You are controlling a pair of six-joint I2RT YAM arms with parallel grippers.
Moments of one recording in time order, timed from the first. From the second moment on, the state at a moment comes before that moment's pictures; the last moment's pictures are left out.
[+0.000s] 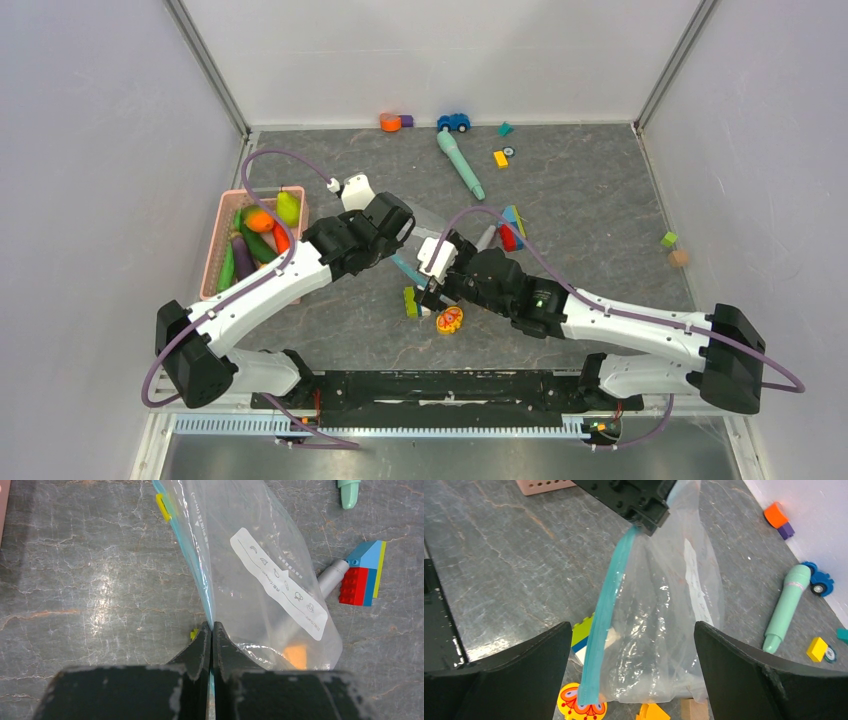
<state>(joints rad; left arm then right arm) -0.82 1.30 1.19 -0.84 -0.58 -1.05 1.13 1.18 0.79 0.08 0.18 -0.27</state>
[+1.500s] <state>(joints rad) -0.82 1.30 1.19 -0.84 -0.58 -1.05 1.13 1.16 0.76 0.09 0.26 -0.25</state>
